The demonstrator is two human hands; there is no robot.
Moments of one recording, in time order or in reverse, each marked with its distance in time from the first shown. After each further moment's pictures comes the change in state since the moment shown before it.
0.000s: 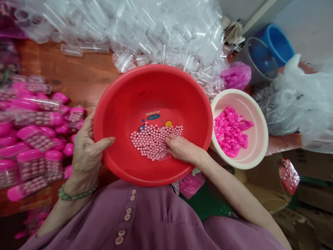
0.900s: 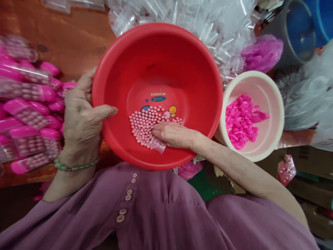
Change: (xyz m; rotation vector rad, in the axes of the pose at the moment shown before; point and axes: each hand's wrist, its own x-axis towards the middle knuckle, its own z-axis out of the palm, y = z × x) left_hand 0.028 0.014 0.019 -0.140 -0.053 0.104; right_hand 0.035 0.002 0.005 -0.250 0.035 -0.473
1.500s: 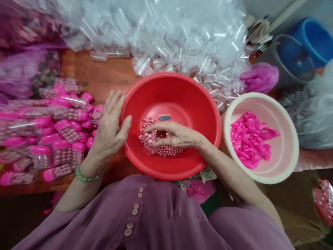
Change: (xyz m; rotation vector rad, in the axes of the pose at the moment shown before) left_hand 0.006 -0.002 -0.032 0.755 -0.151 0.240; right_hand 0.019 0.007 -0.063 0.826 0.373 -0.078
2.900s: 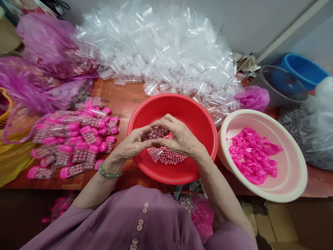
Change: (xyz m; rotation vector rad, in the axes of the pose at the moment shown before) left_hand -0.002 0.047 0.024 -0.996 -0.432 -0.254; right_hand -0.009 -0.034 0.002 -0.369 0.458 -0.193
